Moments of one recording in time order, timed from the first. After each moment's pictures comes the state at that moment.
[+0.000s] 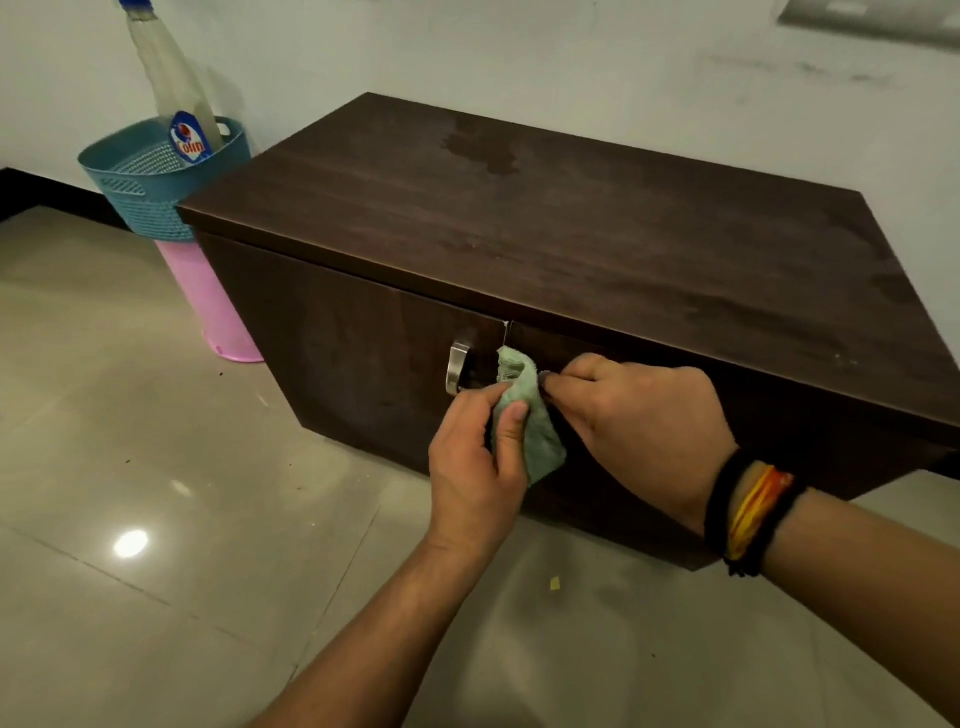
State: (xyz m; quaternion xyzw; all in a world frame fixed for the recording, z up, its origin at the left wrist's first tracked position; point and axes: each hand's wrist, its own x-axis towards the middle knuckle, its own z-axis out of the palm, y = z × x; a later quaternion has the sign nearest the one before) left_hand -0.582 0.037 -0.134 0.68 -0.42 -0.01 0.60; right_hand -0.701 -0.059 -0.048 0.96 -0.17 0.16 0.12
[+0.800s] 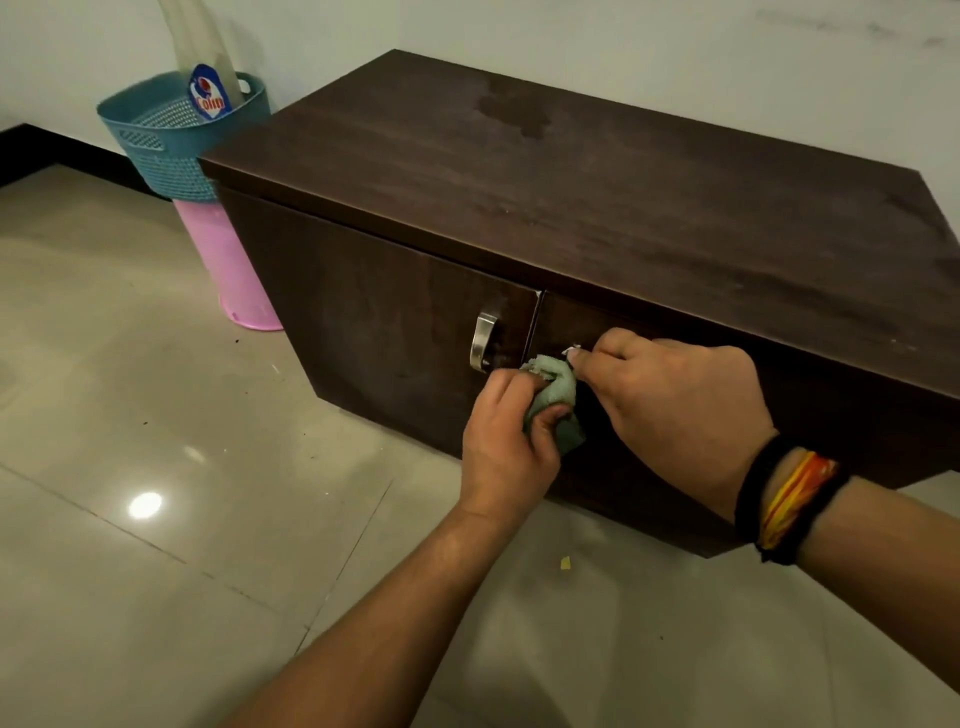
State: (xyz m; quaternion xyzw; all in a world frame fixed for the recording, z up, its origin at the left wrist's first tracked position) left_hand -0.582 0.025 -0.161 0.69 -0.45 0.00 0.56; right_hand -0.698 -0.058 -0.050 0.96 -0.19 0.13 0.14
